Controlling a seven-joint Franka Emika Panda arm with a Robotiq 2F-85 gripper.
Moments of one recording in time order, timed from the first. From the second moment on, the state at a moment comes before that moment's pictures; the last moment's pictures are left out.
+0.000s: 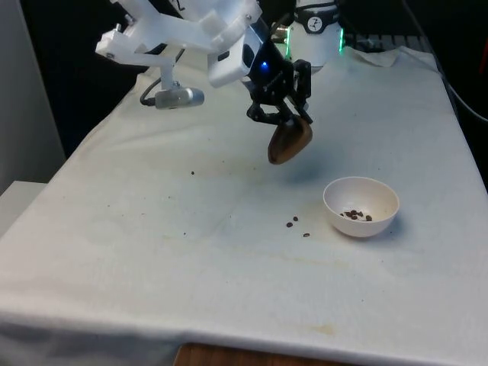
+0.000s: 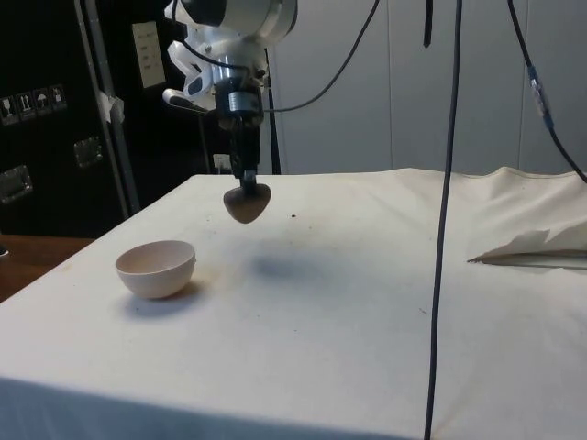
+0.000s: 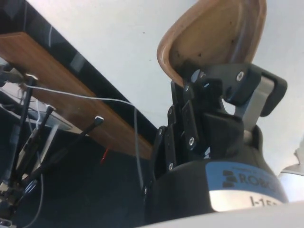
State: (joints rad) arm -0.02 0.54 -0.21 -1.76 0.61 1.85 -1.17
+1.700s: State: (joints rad) arm 0.01 0.49 -0.21 -1.84 0.39 2.00 -1.24
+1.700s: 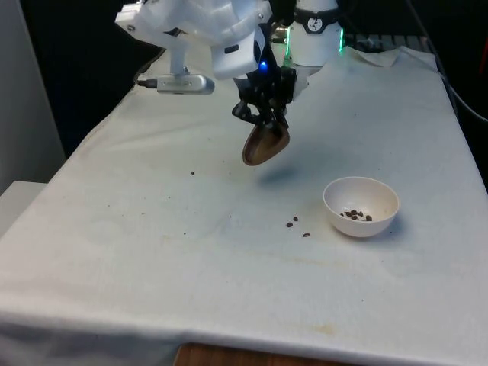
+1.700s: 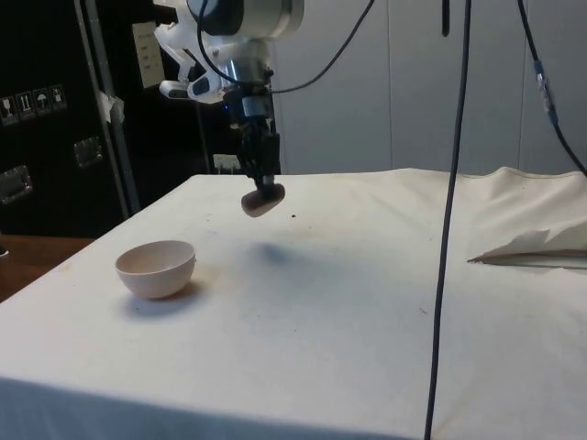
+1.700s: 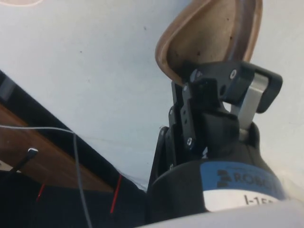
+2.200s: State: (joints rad) arm 0.02 0.47 -0.21 -1.93 0.37 2.09 -1.27
